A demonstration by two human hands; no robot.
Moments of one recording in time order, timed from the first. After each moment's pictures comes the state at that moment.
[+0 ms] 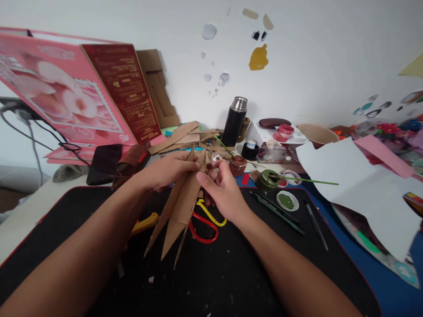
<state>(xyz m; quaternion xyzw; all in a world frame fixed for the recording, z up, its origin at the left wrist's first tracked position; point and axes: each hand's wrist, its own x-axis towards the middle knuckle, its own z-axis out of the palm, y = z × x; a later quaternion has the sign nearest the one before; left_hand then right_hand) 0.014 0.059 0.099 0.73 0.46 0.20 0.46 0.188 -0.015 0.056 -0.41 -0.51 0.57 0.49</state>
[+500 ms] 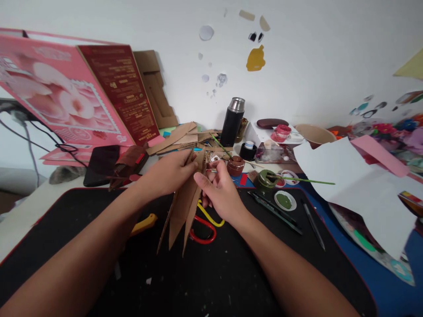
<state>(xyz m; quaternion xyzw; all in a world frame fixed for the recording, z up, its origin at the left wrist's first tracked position) 0.022 0.047 0.107 0.83 0.49 0.19 0.21 0.187 -0.015 0.053 -0.42 -0.51 0.57 0.49</state>
